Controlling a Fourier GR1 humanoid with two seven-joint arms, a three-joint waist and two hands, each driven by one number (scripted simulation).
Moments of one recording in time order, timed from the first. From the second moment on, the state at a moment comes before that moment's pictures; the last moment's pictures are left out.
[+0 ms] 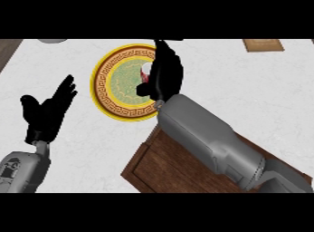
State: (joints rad) left arm -0.24 0.34 -0.10 -1.35 0.19 0.11 0.14; right arm -1.11 0.00 0.80 -0.70 0.60 -0.84 0.97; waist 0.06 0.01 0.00
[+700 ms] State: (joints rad) left arm -0.21 0.32 -0.09 -1.35 0.18 0.12 0.13; right arm -1.05 -0.01 0.72 -1.01 0.41 -1.08 0.87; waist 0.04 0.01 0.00
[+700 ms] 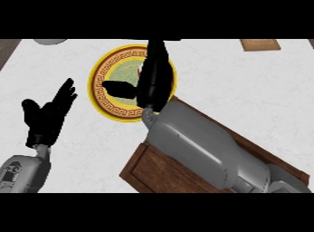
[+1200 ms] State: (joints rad) left arm -0.21 0.33 -0.04 -1.36 0.17 0.09 0.14; right arm -0.86 -0.01 0.67 -1.11 0.24 -1.13 0.55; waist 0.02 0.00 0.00
